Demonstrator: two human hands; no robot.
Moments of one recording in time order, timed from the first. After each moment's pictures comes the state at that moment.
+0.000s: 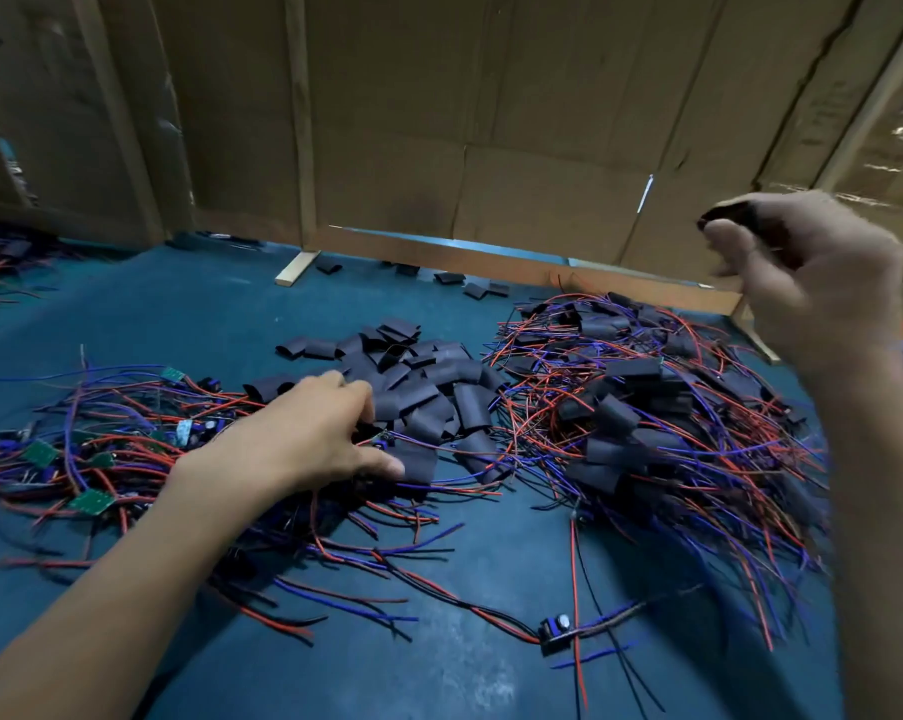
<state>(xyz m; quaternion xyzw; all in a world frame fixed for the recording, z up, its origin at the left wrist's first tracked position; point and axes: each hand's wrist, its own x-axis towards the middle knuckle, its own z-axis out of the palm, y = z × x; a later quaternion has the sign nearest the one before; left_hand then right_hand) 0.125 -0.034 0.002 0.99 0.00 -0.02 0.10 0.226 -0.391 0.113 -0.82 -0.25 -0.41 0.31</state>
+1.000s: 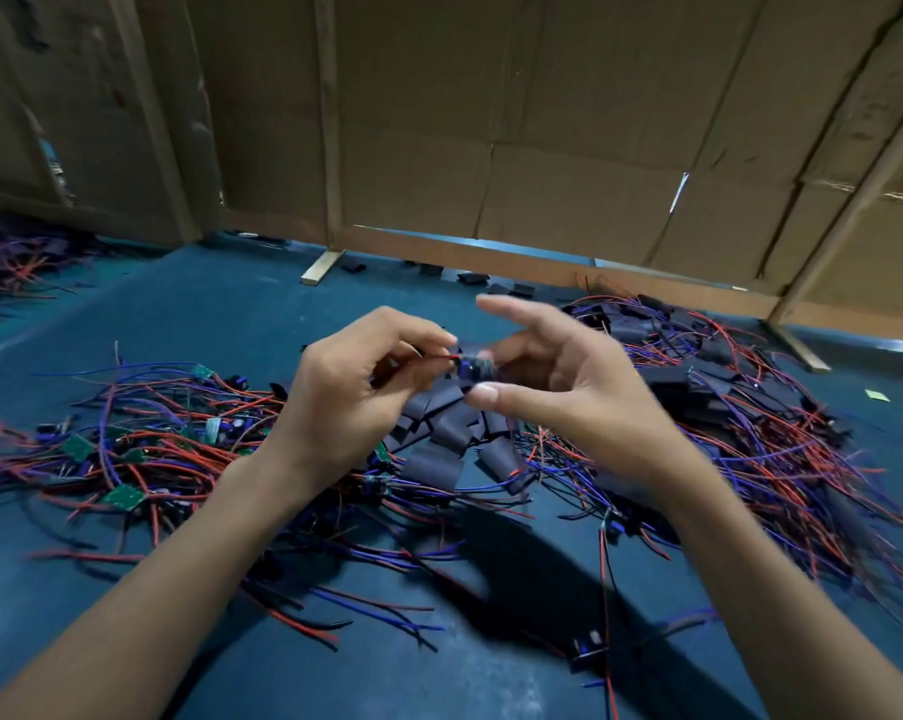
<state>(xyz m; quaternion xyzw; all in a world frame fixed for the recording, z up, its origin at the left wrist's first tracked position) 0.120 -0.055 0.015 0.79 -0.22 0.42 0.40 0.174 -0.265 0.045 -0.70 -0.38 0.07 0.60</state>
